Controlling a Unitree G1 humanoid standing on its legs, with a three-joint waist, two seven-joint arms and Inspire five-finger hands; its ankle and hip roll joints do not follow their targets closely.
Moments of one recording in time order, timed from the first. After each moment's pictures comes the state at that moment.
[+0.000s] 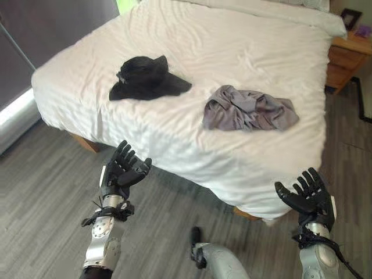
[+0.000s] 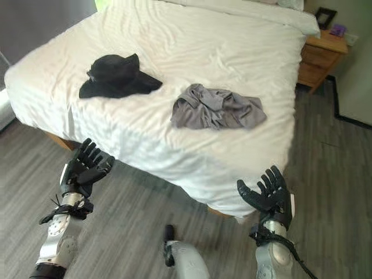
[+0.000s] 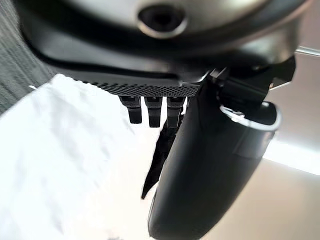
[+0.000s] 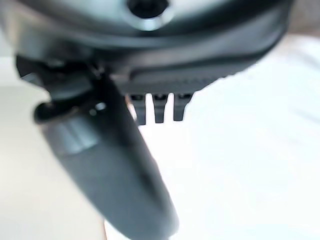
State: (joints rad) left arm -0.01 0.24 0.02 0.19 -0.63 -0.22 0.05; right arm 0.16 -0.28 -0.23 0.19 0.58 -0.20 -0.10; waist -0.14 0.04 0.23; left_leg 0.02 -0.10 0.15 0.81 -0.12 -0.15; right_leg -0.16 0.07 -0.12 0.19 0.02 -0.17
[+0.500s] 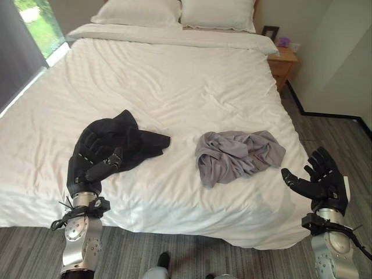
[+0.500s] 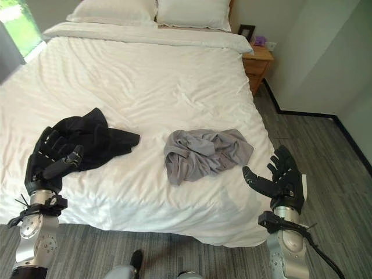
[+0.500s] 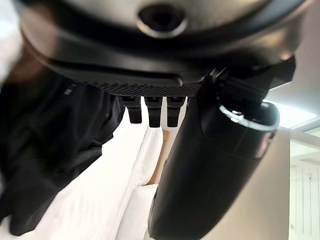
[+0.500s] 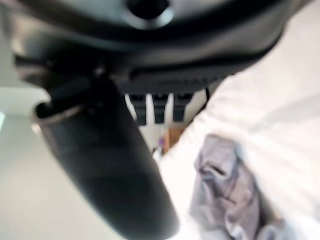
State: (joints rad) left arm 0.01 0.35 0.16 0.06 -0.62 -0.26 0.08; right arm 0.15 -0.41 -0.30 0.07 0.48 -0.21 -0.12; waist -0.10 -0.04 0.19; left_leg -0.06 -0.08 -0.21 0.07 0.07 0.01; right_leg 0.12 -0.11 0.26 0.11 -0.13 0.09
